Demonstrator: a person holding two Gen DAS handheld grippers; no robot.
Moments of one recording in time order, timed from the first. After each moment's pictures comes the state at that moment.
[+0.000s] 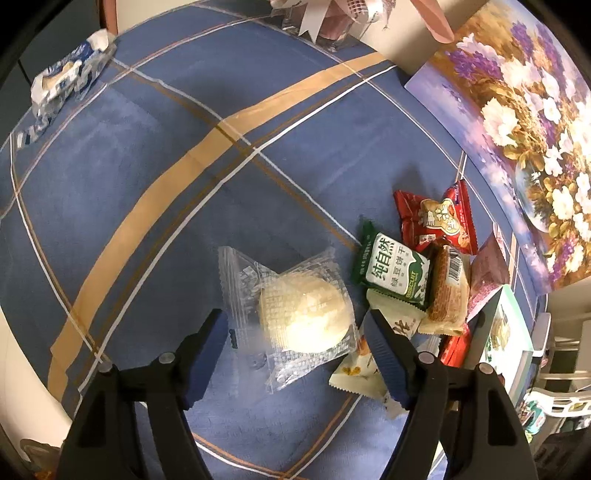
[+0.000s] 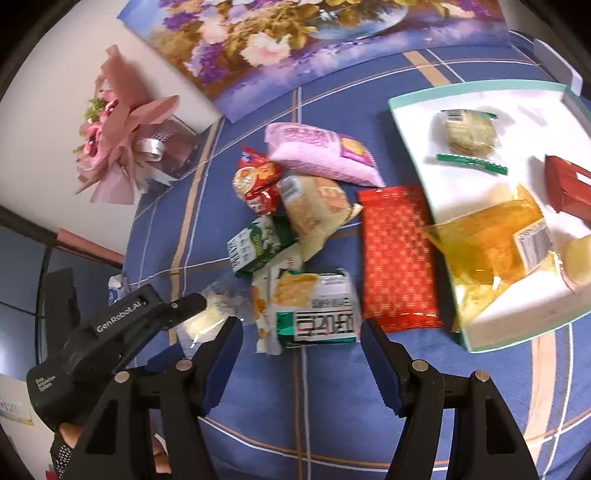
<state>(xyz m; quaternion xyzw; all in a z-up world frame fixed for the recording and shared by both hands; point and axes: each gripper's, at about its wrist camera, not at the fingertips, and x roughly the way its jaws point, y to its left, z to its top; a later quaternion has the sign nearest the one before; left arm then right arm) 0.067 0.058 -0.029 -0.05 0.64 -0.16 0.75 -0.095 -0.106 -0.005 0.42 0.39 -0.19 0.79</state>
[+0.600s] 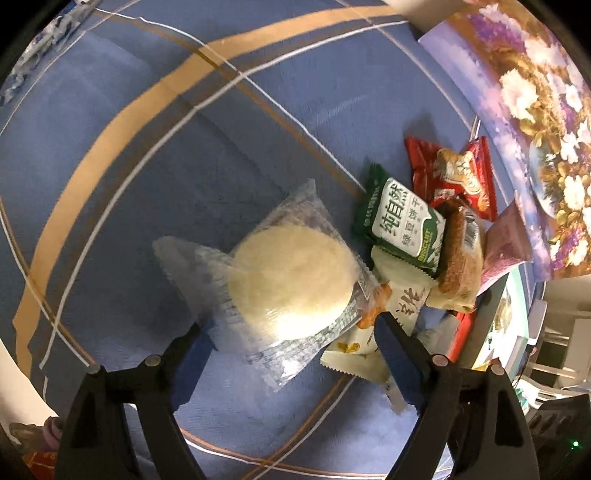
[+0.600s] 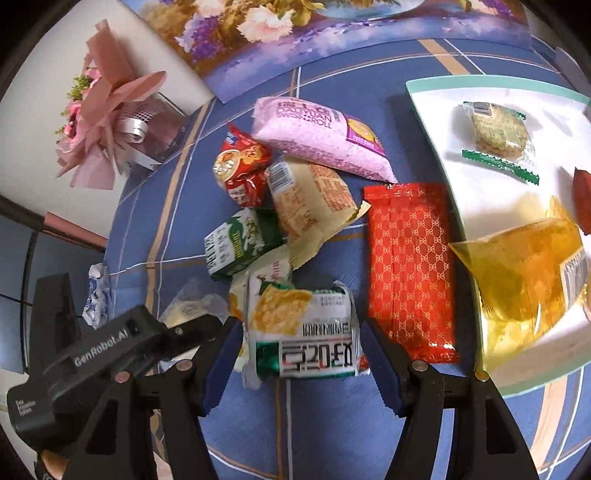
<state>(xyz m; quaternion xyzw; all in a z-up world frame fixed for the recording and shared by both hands) 0.071 0.039 -0.070 -0.06 0.71 -0.16 0.68 -0.068 -0.119 -0.033 0.40 0.43 -0.19 0.79</state>
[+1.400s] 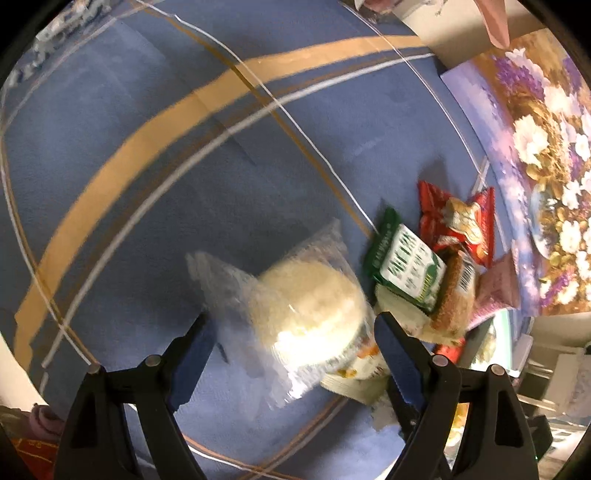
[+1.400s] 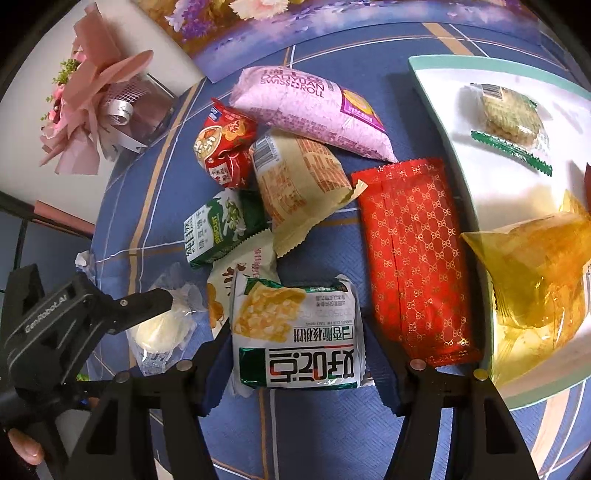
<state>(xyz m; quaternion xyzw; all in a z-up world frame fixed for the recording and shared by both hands) 0.113 0.077 -0.062 -0.10 0.69 -0.13 0.70 -0.053 -0.122 -0.051 0.39 0.46 -0.19 0.77</state>
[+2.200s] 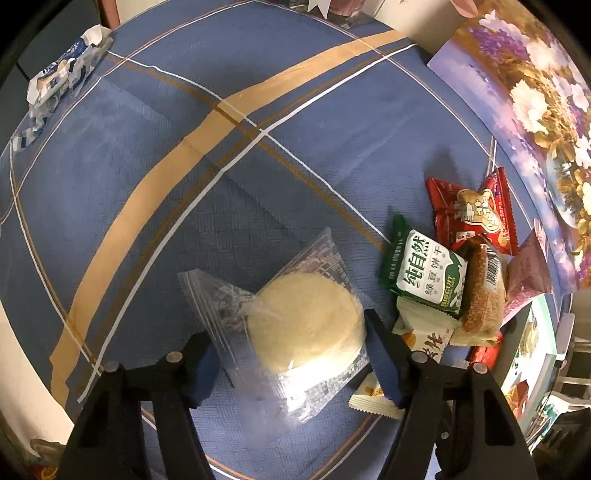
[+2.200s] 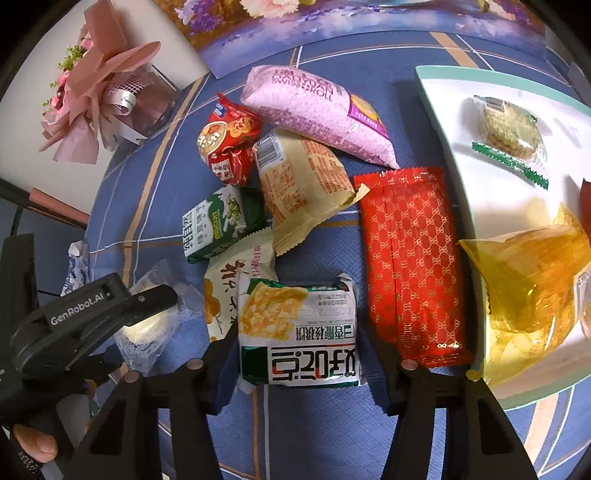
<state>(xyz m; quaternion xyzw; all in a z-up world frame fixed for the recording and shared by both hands) 0.118 0.052 -0.056 -0.01 0.66 -0.13 0.74 -0.044 -0.109 -0.045 0.37 0.47 -0.20 0.78</state>
